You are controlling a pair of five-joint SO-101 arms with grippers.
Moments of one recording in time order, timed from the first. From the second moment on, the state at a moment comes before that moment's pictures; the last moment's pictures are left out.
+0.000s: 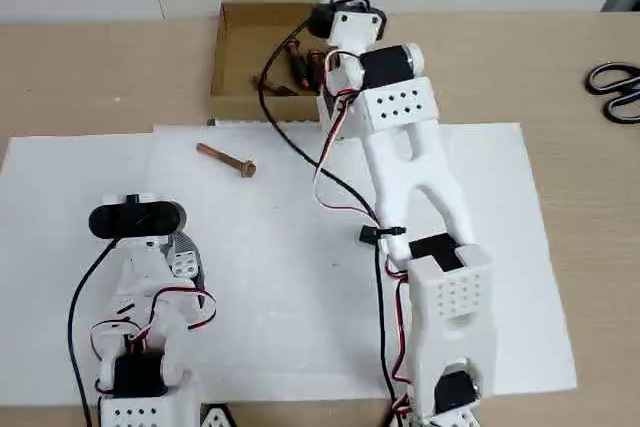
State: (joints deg) left arm -6.8 -102.8 95.8 54.9 7.3; right arm -19.1 33.3 -49.8 97.1 -8.8
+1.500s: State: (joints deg) left arm -6.8 -102.8 95.8 54.9 7.3; right arm -18.9 6.2 1.8 94.9 51.0
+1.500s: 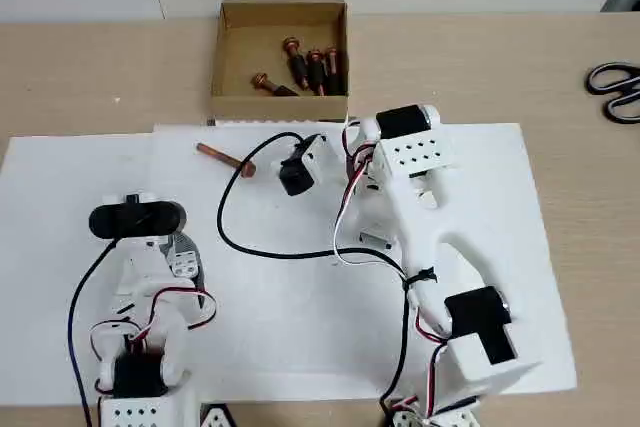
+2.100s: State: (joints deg) left arm -6.8 -102.8 95.8 54.9 7.3; right arm -18.6 4.6 16.3 81.5 51.2
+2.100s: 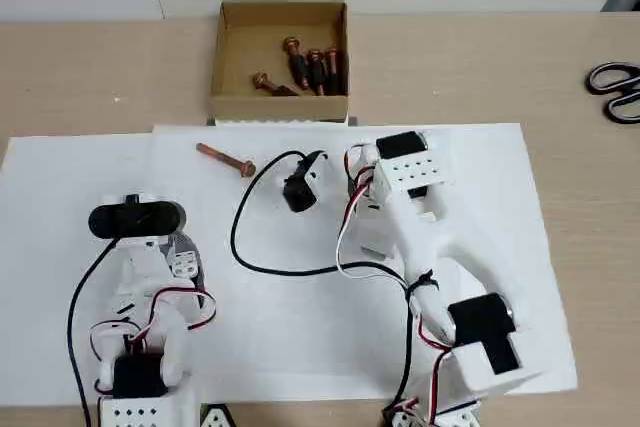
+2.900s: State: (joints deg) left arm -6.8 -102.8 95.8 54.9 7.3; right arm -18.4 3.3 25.5 68.1 51.2
